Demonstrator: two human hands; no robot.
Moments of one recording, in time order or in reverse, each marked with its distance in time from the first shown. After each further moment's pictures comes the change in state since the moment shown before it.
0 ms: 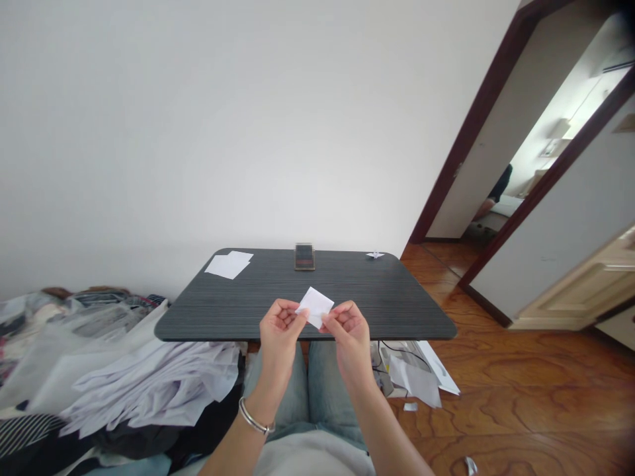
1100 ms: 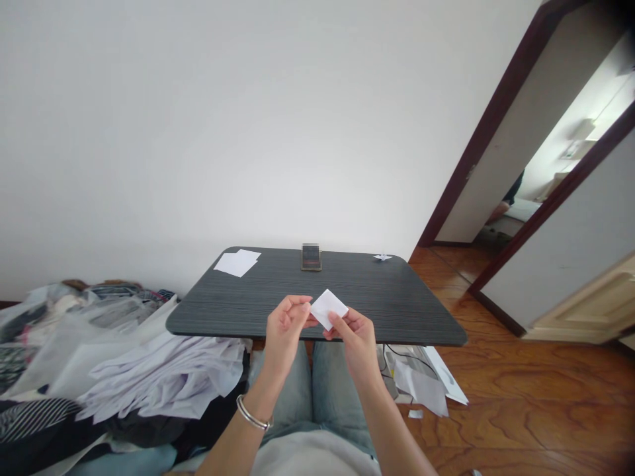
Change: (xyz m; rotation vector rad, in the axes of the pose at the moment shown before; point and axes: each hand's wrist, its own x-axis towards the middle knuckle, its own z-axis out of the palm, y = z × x) left_hand 0.000 0.015 -0.008 0.078 -0.166 -0.037; right_hand 0.002 -0.002 -0.002 -0.212 -0.042 0.080
